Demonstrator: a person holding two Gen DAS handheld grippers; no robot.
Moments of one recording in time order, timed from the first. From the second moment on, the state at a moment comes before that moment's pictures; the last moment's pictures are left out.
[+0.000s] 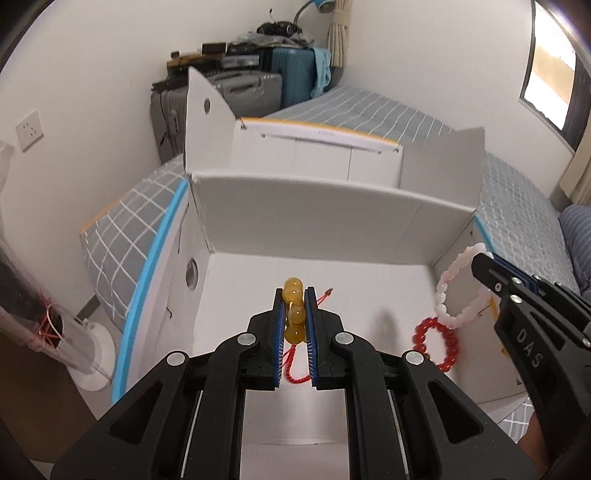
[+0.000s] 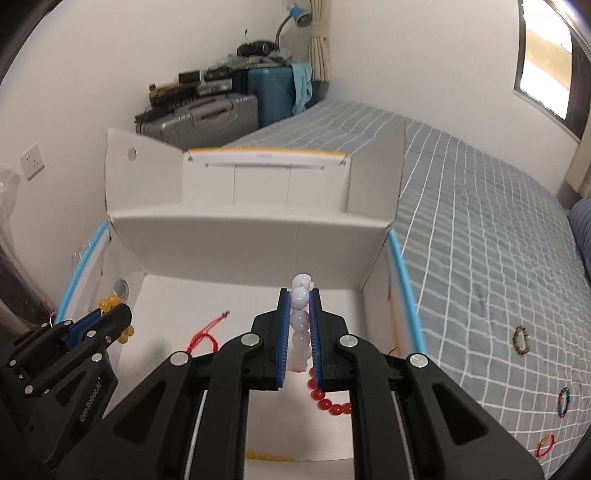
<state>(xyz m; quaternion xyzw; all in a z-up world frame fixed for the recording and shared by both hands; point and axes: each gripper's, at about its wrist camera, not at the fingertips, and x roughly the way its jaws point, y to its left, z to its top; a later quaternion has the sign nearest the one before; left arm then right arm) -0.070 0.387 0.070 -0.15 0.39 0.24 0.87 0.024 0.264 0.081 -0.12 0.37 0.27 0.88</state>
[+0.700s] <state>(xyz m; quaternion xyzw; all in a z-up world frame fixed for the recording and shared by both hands) -0.061 0.395 0.049 -0.16 0.42 0.25 0.86 0.047 0.273 0.034 -0.12 0.46 0.27 0.84</state>
